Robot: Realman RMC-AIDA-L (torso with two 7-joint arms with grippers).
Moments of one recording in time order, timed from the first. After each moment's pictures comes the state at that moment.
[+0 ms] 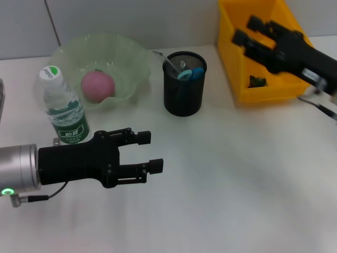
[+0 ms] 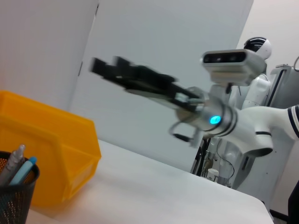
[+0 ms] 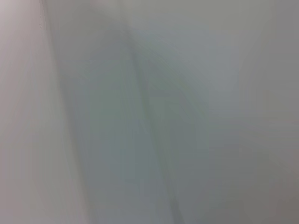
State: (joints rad) left arm -0.58 -2.07 0.84 0.47 1.84 1.66 -1.29; right arm 0.55 2.06 -0.51 -0.41 -1.56 -1.54 1.10
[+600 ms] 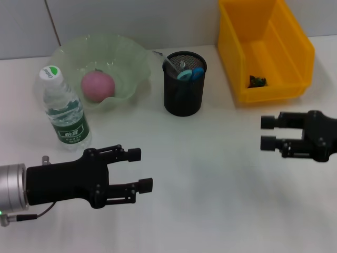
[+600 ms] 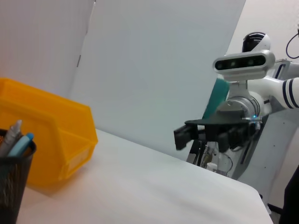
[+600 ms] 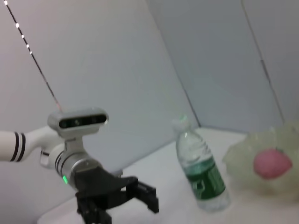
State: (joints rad) left arm -0.51 -2.06 0.84 0.48 1.85 1.70 -1.25; right arm 0.45 1.90 -0.65 -0.52 -1.89 -1.83 1.40
